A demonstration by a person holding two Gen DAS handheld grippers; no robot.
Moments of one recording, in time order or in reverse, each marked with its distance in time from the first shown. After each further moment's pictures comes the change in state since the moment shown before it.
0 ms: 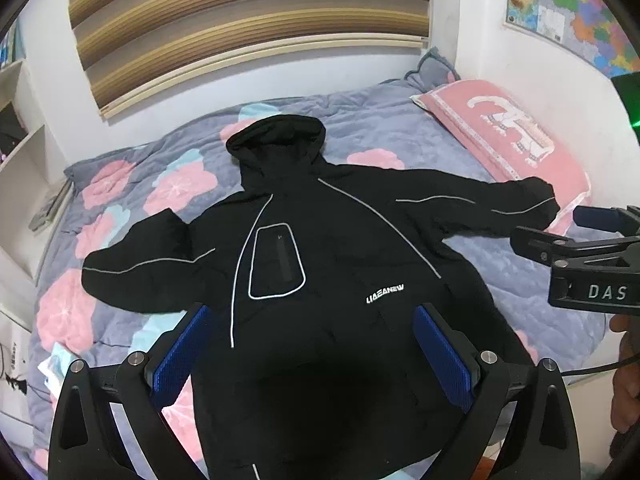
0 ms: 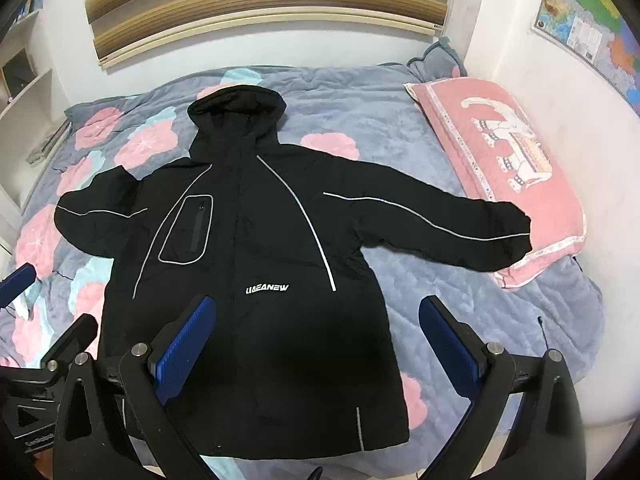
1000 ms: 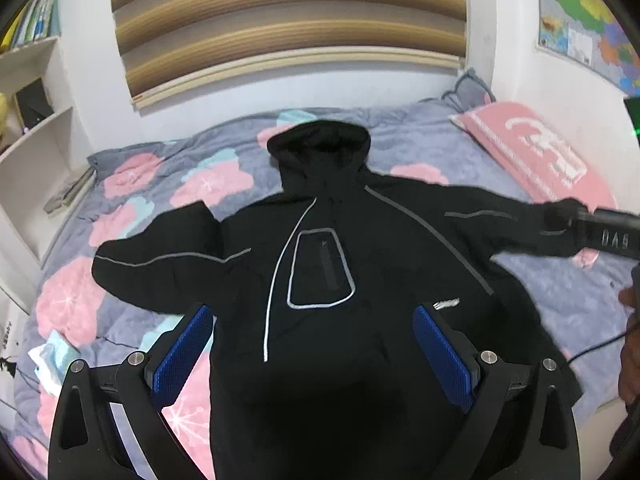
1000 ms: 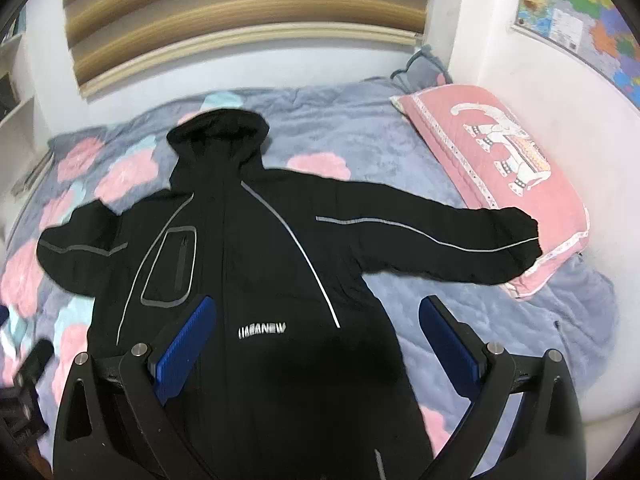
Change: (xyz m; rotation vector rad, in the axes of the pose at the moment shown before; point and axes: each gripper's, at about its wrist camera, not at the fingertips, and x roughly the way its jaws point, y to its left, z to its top) left arm 0.054 0.066 -0.048 -0.072 -0.106 0.068; right arm 0.062 0.009 0.002 0.102 -0.149 -0.042
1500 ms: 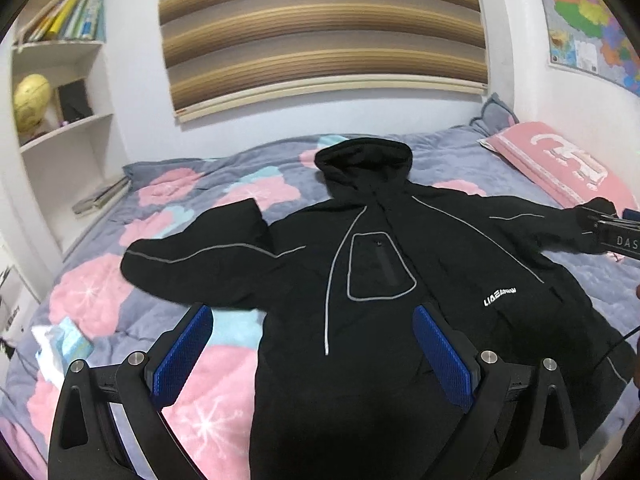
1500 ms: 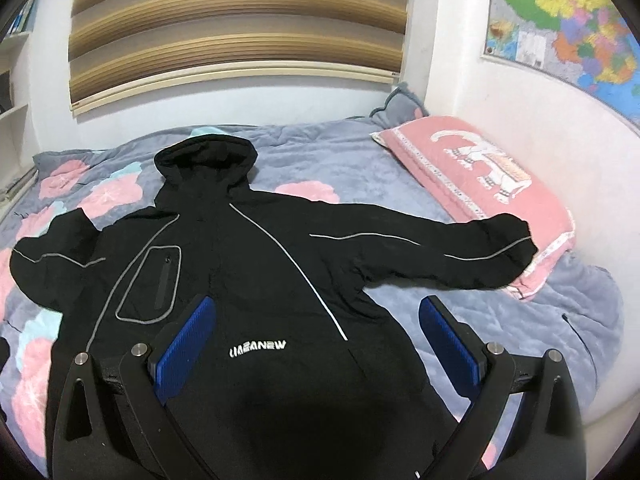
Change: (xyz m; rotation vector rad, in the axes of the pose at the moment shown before) left arm 0.004 0.056 -0.086 -0.039 -0.190 0.093; right arm 0.006 0.028 -0.078 0.003 -0.205 -0.126
